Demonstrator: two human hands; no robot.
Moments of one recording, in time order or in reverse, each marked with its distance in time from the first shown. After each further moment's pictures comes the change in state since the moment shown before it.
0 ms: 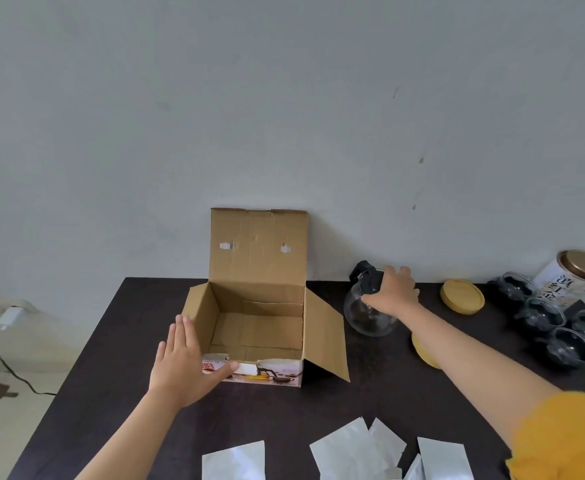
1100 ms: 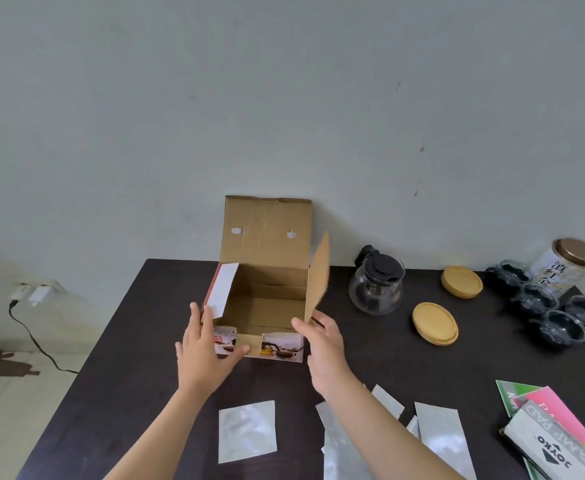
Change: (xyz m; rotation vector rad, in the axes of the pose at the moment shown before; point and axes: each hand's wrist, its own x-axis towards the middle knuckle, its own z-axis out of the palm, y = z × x) left_hand -0.042 0.006 0.034 -0.456 0.235 -0.079; right_hand -0.198 -0.078 0.079 1.432 -0.321 0.177
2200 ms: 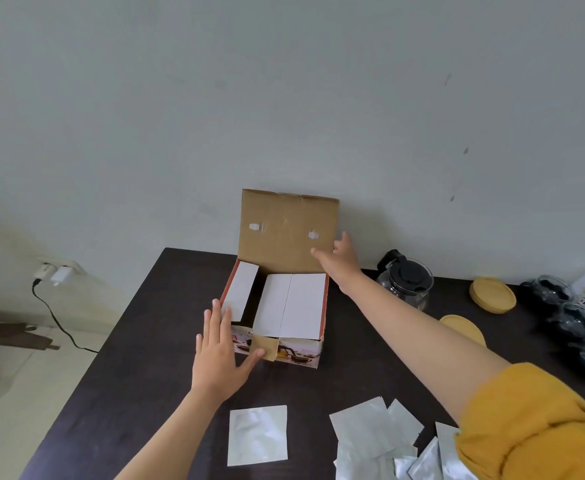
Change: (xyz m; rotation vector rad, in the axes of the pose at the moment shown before) left_hand -0.001 -0.009 0.005 0.118 -0.043 0.106; right_hand 0.122 -0.097 0.044 -0.548 -0.089 -0.255
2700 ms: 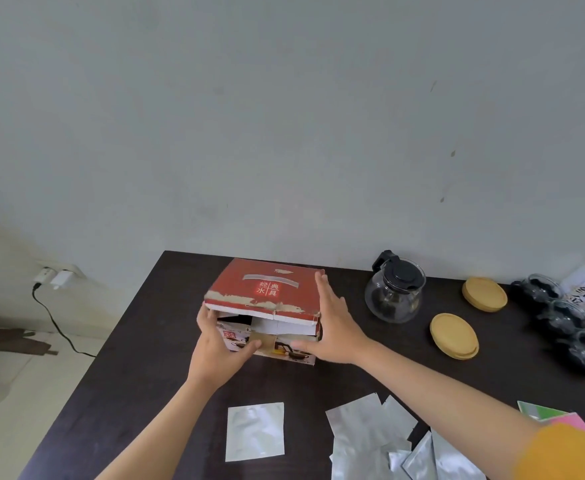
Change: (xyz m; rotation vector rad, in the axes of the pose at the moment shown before) left_hand -0.003 0.009 -0.022 -0.535 0.083 -0.079; right_hand -0.087 0.076 -0.014 -0.758 -0.309 -0.459
